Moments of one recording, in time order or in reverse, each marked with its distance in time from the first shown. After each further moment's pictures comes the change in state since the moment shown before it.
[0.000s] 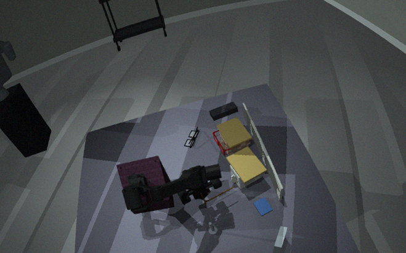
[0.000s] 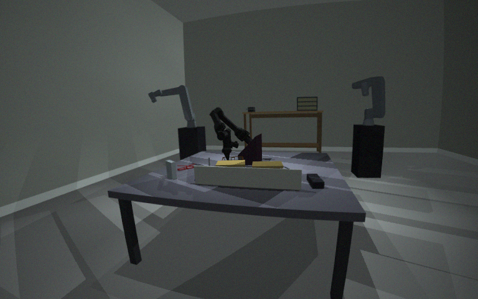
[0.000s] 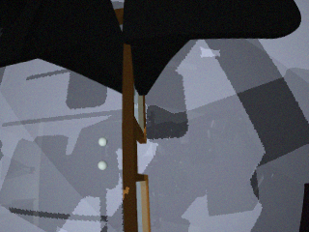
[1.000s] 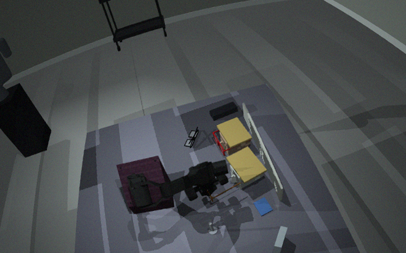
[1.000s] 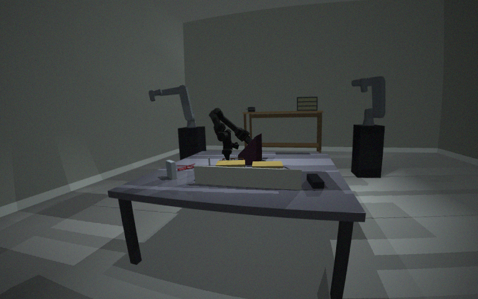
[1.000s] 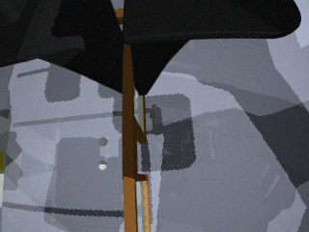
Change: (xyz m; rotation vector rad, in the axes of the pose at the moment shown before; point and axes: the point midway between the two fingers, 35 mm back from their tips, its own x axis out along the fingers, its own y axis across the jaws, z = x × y) arm 0.002 -0.033 0.002 -0.007 0.003 -0.007
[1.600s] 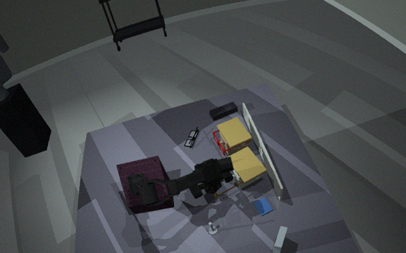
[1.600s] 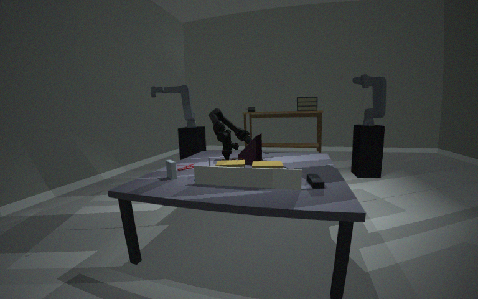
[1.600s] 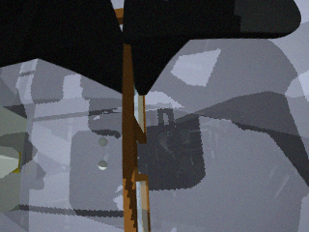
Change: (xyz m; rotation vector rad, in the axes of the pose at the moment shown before) arm 0.000 -0.024 0.000 0.001 0.000 0.001
